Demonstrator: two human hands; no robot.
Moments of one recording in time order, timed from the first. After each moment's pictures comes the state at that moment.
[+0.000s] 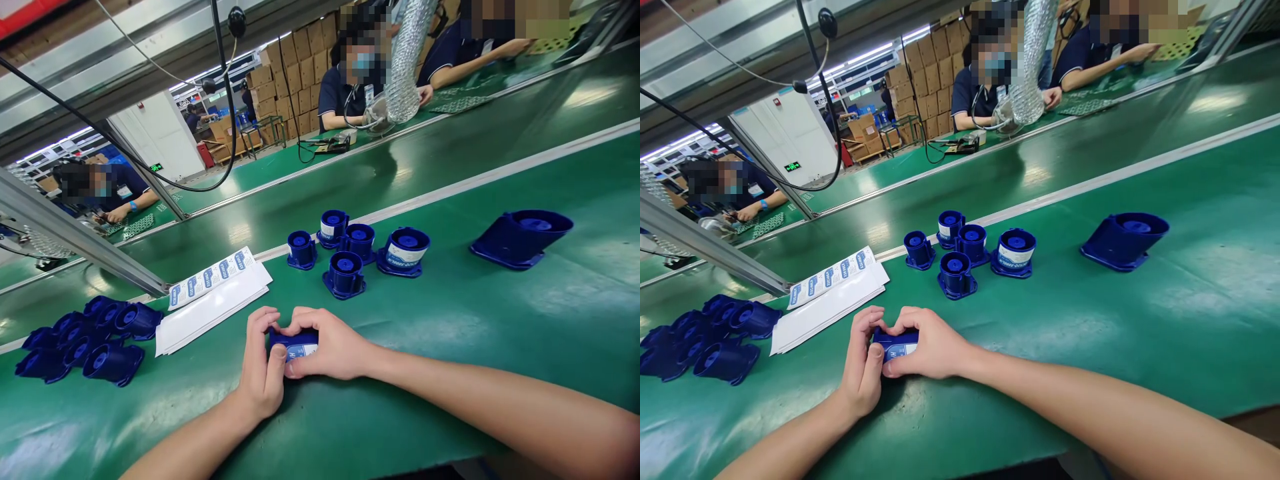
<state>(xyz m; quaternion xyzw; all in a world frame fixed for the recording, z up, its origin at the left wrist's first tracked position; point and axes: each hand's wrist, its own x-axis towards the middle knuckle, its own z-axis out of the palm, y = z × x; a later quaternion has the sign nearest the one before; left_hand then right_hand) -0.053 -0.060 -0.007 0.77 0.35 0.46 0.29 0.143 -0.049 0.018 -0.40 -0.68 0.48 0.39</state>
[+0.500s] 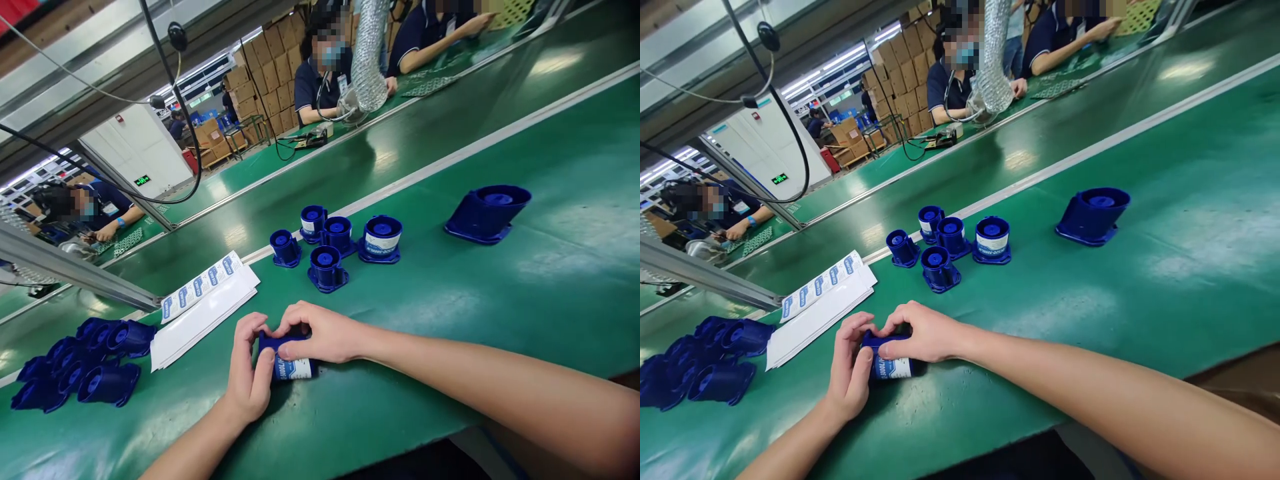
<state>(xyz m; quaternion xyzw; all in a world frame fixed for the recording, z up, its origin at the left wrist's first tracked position) -0.063 -0.054 -0.007 0.80 0.31 0.43 0.29 0.168 -0.040 0.015 -0.38 -0.71 0.48 0.34</state>
